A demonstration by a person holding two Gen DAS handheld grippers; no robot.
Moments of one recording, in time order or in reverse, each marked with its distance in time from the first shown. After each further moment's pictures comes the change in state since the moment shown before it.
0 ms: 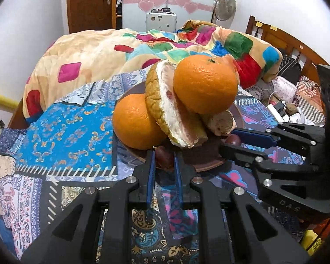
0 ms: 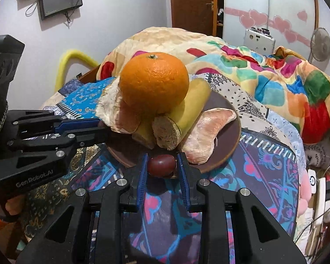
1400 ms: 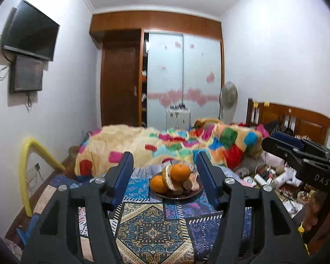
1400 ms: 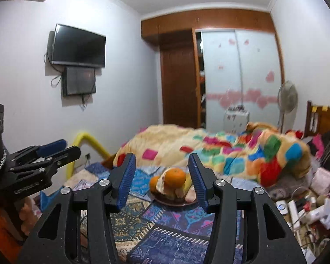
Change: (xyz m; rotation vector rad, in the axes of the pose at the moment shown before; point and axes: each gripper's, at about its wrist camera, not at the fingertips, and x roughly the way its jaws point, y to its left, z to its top) left arm -0.308 -0.060 -0.084 -0.012 -0.665 0.157; right arm -0.267 0.083 -0.039 0.025 -0.620 -0.097
